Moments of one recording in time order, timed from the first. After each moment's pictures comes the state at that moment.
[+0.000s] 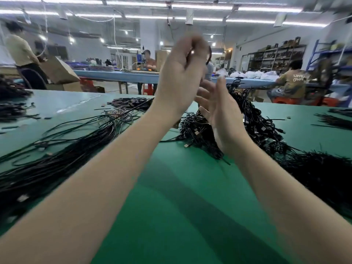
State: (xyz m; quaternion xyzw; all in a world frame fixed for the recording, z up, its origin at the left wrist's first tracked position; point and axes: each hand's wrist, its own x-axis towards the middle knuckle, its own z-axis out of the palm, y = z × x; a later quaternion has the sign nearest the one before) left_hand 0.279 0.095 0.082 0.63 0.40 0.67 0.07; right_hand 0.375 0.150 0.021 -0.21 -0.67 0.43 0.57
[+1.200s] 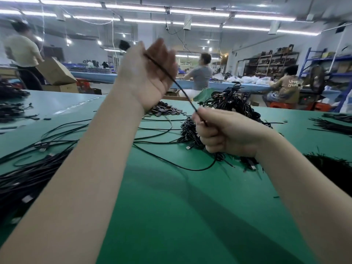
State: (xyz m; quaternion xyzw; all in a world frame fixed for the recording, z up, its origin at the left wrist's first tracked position) left_hand 0.218 0.087 0.096 0.36 0.16 0.73 0.56; right_hand 0.403 0.146 0.031 -0.19 -0.72 0.64 0.21
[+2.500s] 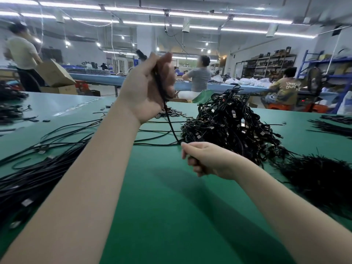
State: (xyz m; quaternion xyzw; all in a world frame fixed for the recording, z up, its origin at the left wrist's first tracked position) left_hand 0.201 0.102 0.074 0.47 0.17 0.67 0.55; right_hand 0.372 0.153 -0.029 -0.39 -0.74 0.51 0.20
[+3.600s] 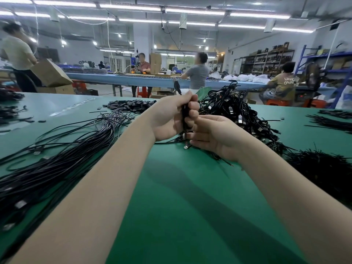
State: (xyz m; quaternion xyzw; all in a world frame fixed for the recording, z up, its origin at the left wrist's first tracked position) left_hand 0.241 0.123 0.041 0.50 0.33 0.53 0.60; right_hand 0.381 0.157 0.008 -0.33 -0.62 0.61 0.38
